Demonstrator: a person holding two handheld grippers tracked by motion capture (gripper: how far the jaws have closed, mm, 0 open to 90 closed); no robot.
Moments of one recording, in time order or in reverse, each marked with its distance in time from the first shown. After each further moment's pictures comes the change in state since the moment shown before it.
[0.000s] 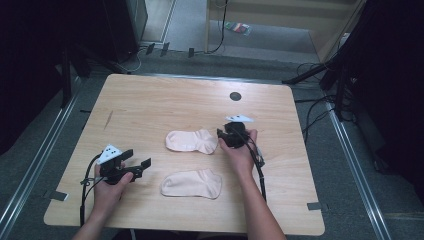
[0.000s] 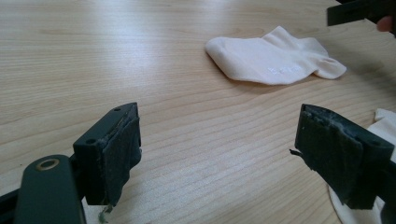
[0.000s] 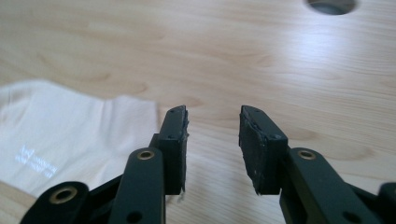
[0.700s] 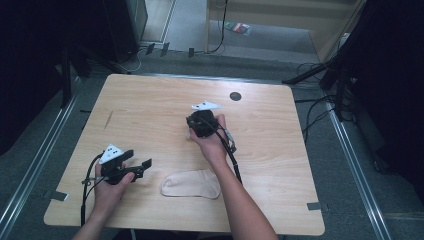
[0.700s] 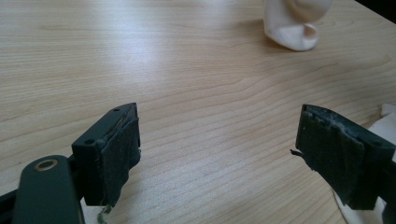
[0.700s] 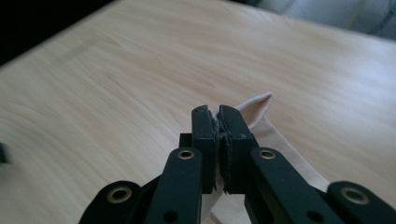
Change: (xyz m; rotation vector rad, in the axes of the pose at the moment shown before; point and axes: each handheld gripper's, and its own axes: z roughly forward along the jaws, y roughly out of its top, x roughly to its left) left arm -0.001 0.000 0.002 0.018 0.011 0.011; right arm 0.097 0.054 0.010 -0.051 0.201 -0.167
